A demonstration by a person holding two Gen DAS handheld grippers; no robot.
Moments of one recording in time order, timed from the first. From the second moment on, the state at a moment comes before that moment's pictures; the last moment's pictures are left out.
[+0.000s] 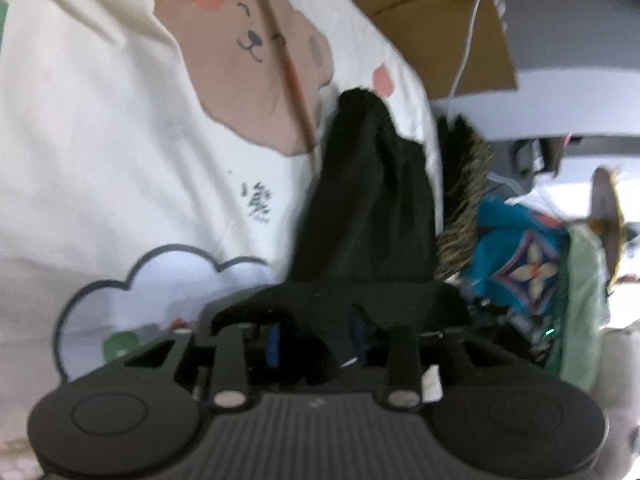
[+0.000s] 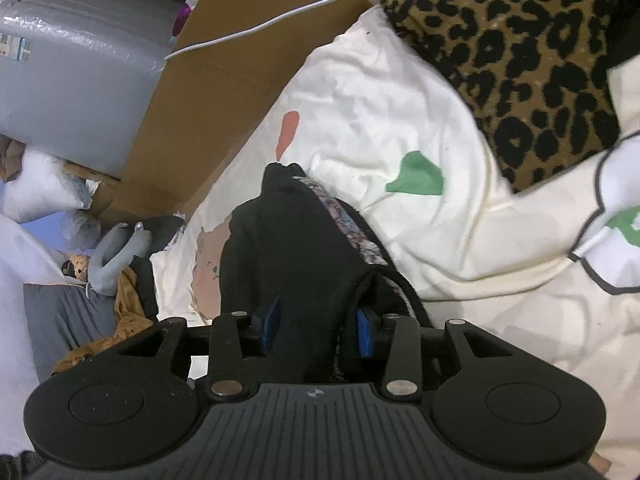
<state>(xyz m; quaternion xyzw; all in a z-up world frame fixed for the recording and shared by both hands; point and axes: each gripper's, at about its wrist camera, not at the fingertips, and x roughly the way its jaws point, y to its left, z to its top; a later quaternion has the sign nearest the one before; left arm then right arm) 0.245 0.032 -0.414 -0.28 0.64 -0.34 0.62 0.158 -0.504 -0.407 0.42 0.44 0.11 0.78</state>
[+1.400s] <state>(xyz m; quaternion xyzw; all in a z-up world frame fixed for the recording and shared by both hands) 0.249 0.050 -0.388 -0.14 0.58 -0.34 0.73 0.138 -0.530 -0.387 0.32 0.44 0.03 0.84</state>
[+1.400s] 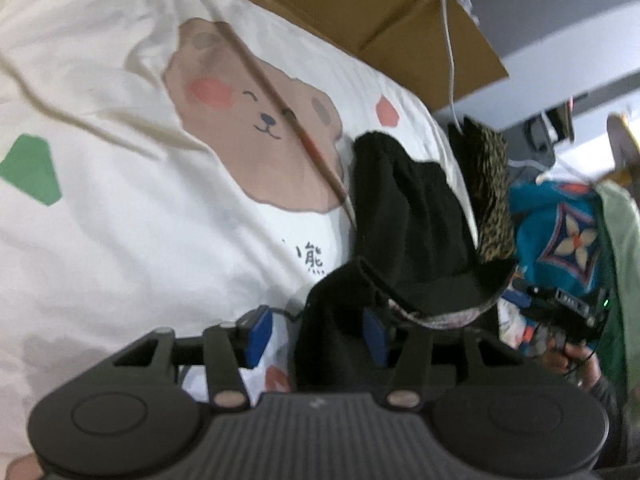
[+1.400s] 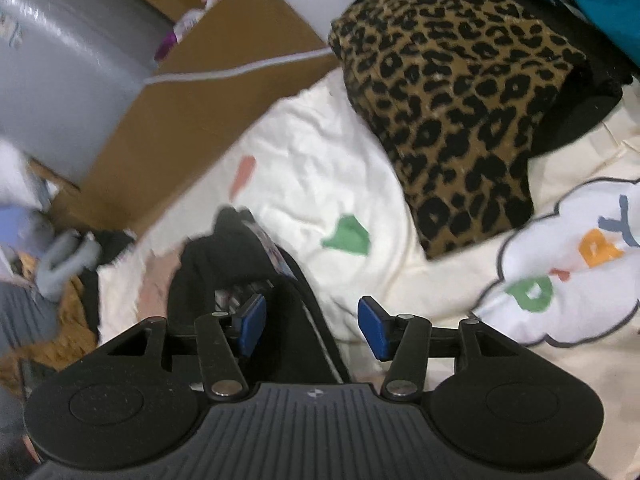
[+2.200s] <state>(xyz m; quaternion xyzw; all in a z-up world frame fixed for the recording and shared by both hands) 0.245 0.010 -0.417 -0.10 0.57 -0.38 0.72 0.197 -0.471 -0.401 0.20 0.47 0.09 0.86</state>
